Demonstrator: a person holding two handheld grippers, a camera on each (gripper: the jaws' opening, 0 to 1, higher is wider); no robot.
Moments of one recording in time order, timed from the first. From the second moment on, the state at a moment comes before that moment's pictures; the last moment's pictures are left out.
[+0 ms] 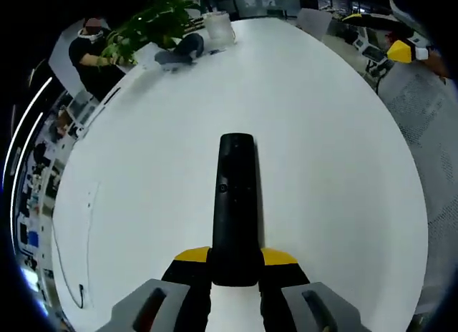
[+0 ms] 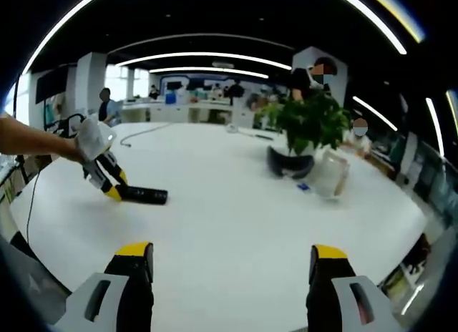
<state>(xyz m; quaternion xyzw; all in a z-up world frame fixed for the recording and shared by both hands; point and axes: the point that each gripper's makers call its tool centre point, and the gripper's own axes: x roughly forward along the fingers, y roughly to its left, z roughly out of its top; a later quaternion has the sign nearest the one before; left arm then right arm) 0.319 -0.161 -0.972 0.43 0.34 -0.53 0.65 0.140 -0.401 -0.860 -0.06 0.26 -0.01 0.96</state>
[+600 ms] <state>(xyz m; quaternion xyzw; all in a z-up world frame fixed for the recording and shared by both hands) 0.340 -0.160 -0.973 0.38 0.38 -0.51 0.67 0.140 -0.401 -0.861 -0.06 0.26 -0.01 0.96</state>
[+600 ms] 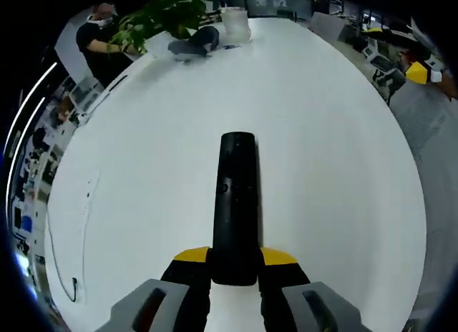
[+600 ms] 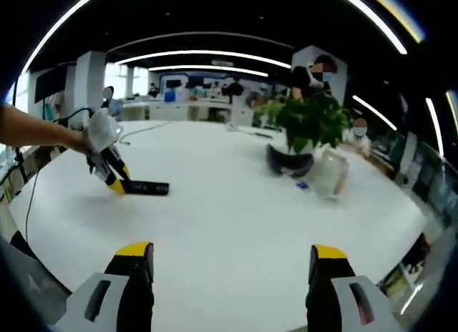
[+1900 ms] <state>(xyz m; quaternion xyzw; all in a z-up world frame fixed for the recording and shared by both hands) 0.281 -0.135 -0.924 0.06 0.26 -0.35 0.90 0.141 -0.400 -0.844 -0.05 0.22 0.00 0.97</state>
